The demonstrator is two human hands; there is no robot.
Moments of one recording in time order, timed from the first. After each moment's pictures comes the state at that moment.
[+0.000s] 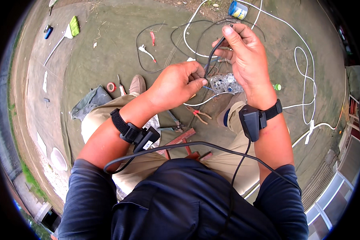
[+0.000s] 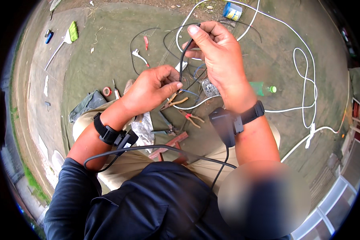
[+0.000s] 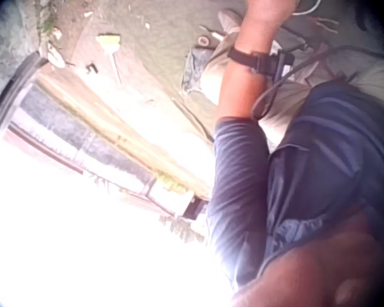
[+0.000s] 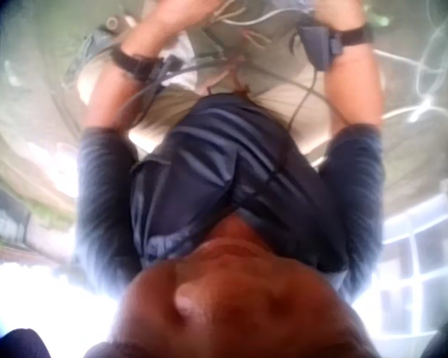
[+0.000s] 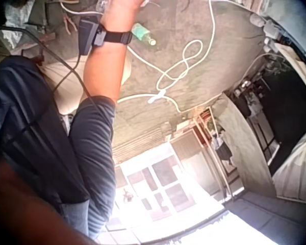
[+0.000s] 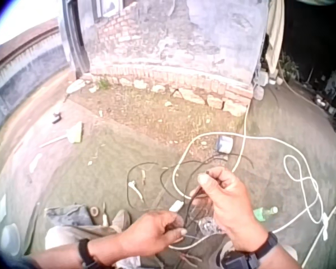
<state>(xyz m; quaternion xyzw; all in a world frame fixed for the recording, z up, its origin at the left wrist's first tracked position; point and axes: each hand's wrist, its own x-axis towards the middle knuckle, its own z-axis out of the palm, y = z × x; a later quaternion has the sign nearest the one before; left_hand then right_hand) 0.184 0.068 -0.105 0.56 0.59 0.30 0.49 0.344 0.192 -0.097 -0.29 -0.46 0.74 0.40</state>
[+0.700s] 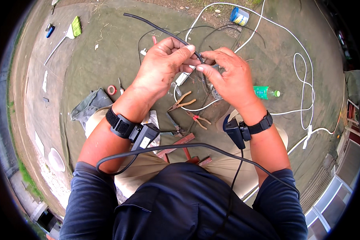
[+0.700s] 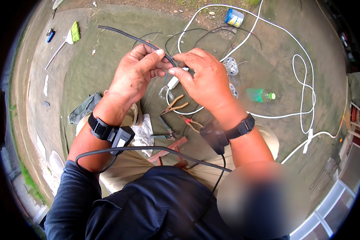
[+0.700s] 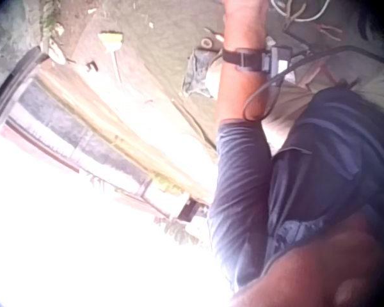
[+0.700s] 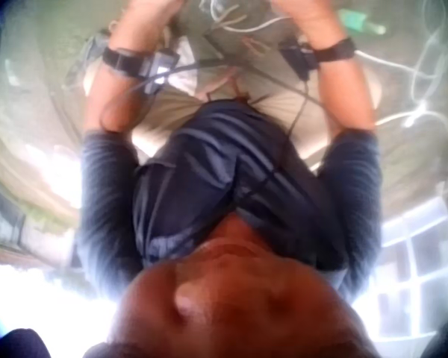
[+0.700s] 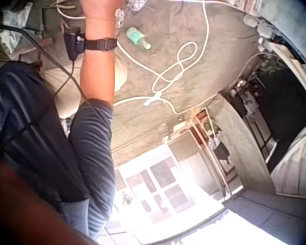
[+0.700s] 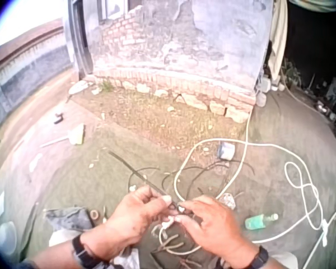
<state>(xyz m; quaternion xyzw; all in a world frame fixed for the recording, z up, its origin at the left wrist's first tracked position) 0.158 0.092 -0.092 0.27 0.53 0.57 0.57 0.337 0.164 -0.098 -0.29 -0.85 0.32 0.31</state>
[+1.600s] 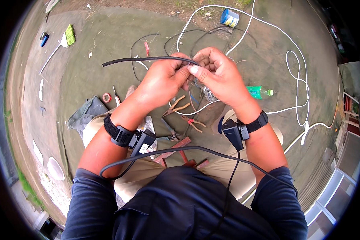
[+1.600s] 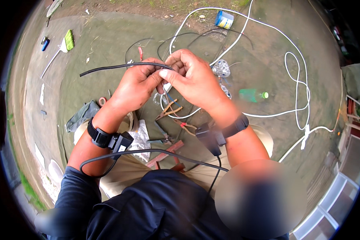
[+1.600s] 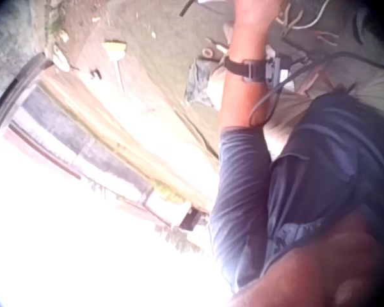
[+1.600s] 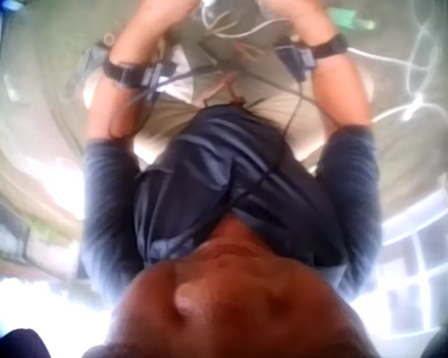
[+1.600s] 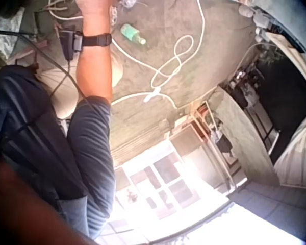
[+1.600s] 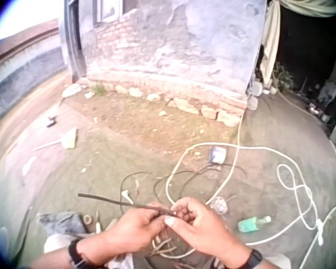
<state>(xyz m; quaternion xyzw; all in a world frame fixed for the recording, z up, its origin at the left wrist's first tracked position) 0.170 0.091 -0.088 0.51 0.58 0.40 0.50 0.341 0.169 -0.104 -0.31 -0.65 0.64 0.27</state>
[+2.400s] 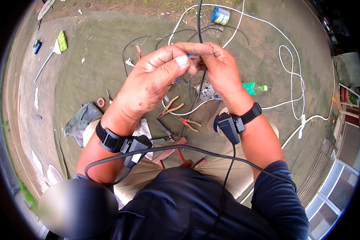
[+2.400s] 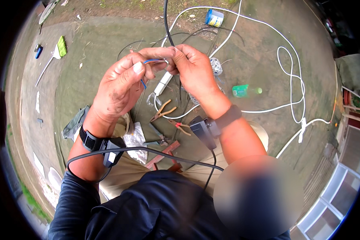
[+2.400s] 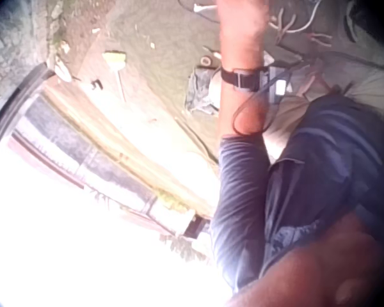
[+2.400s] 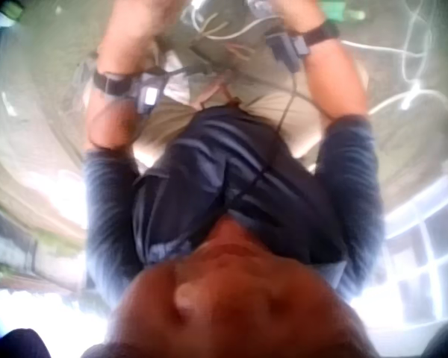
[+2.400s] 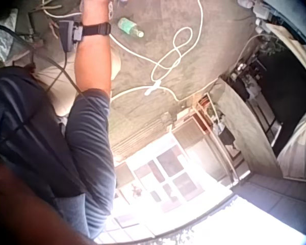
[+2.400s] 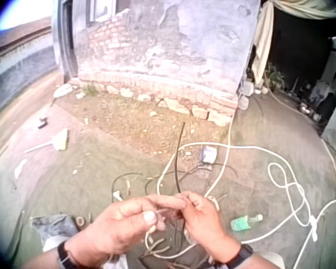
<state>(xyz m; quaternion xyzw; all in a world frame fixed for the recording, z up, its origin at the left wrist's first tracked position) 0.181 0.099 -0.067 0.46 0.34 0.58 0.58 0.346 0.188 -0.118 -0.35 -0.53 0.67 0.37</state>
